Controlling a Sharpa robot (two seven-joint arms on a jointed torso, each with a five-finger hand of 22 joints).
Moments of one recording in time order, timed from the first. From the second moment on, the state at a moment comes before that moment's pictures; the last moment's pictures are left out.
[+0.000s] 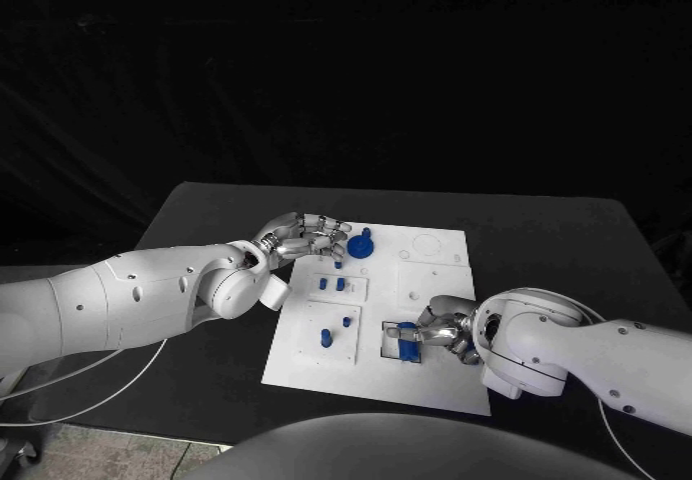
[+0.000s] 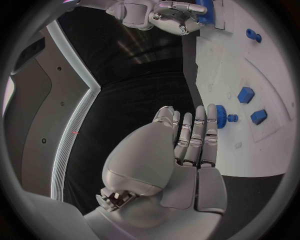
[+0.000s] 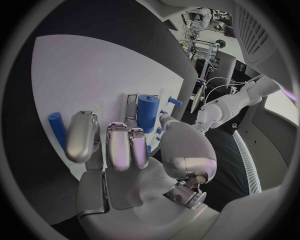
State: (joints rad) left arm 1.10 -0.80 -0.21 1.38 -0.19 -0.12 0.40; left_hand 1.64 0.17 -0.09 0.28 0.53 0.67 0.16 0.31 0.20 0.46 0.18 0.68 0.27 0.63 0.18 0.62 0.30 0.16 0.70 0.26 0.17 1.07; right arm 1.04 -0.83 -0.13 1.80 -1.05 -0.08 -0.64; right_hand 0.78 -0.01 0.11 0.29 0.16 0.93 0.04 0.42 0.87 1.47 -0.02 1.57 1.31 1.47 -0.09 1.40 1.31 0.07 1.45 0.02 1.16 1.31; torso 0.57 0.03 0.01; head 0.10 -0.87
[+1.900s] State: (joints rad) left arm 1.10 -0.80 -0.21 1.37 -0.19 -0.09 0.38; left_hand 1.64 0.17 -0.08 0.28 0.53 0.67 0.17 0.31 0.19 0.47 0.19 0.68 0.27 0.63 0.18 0.62 0.30 0.16 0.70 0.26 0.17 1.09; right arm 1.05 -0.90 -0.12 1.85 -1.08 -0.04 -0.47; right_hand 0.83 0.04 -0.01 0.29 0.21 0.90 0.02 0.53 1.00 1.47 -0.04 1.57 1.31 1.47 -0.10 1.43 1.31 0.07 1.46 0.01 1.23 1.31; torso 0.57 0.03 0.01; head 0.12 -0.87
